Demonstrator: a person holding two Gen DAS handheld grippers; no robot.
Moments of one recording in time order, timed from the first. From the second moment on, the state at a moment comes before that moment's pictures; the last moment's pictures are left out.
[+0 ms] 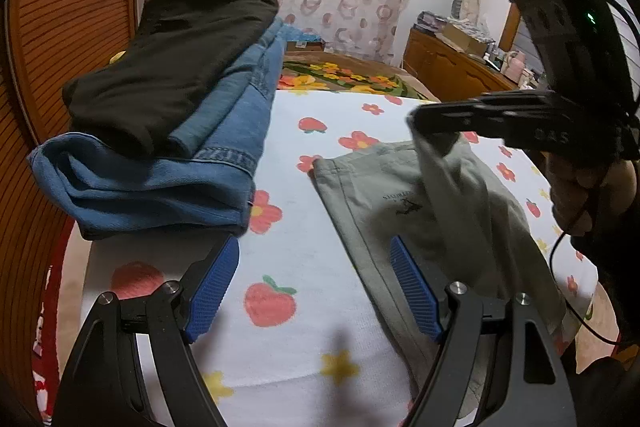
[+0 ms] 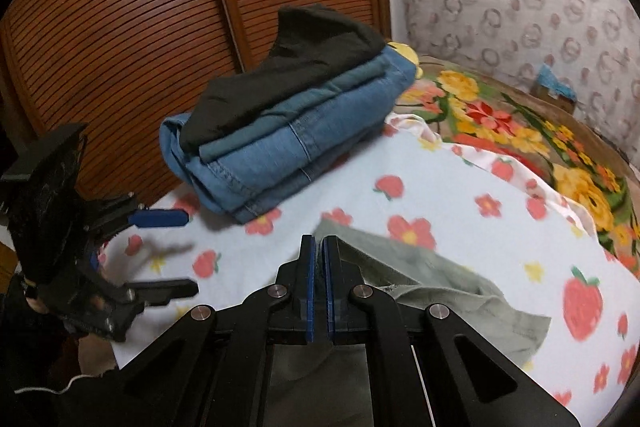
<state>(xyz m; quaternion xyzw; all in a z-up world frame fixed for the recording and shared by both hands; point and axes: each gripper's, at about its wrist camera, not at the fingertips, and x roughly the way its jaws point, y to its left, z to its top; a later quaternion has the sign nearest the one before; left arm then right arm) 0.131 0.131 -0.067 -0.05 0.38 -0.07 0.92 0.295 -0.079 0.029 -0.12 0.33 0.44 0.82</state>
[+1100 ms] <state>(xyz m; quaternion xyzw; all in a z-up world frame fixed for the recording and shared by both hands) 0.250 0.069 -0.097 -0.02 0.44 -0.13 0.89 0.351 -0.142 -0.028 -0.09 0.39 0.29 0.87</state>
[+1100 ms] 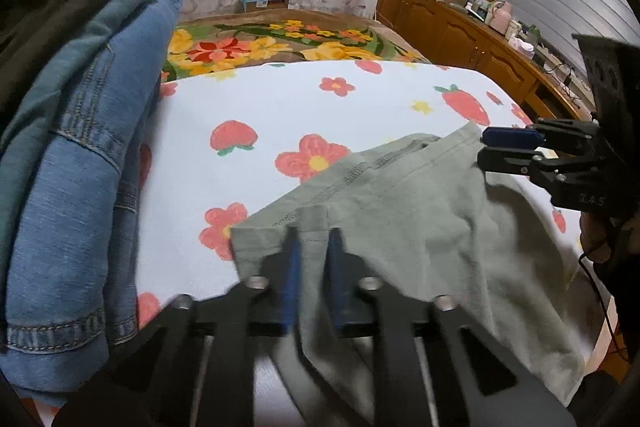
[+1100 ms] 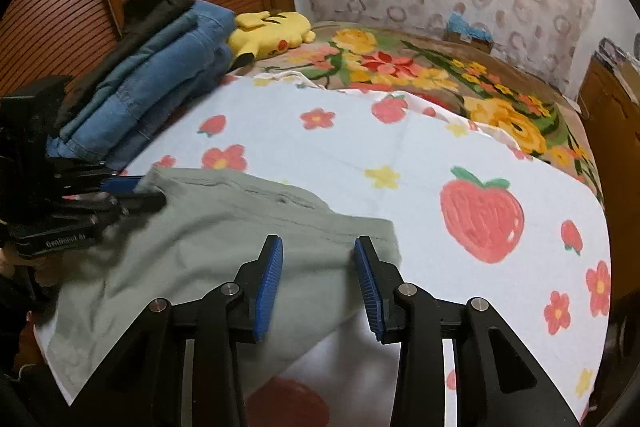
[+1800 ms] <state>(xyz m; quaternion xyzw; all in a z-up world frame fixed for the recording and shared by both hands) 0.229 0.085 -0.064 -0.01 0.41 -0.09 0.91 0.315 -0.170 -0.005 -0.06 0.36 0.29 0.89</state>
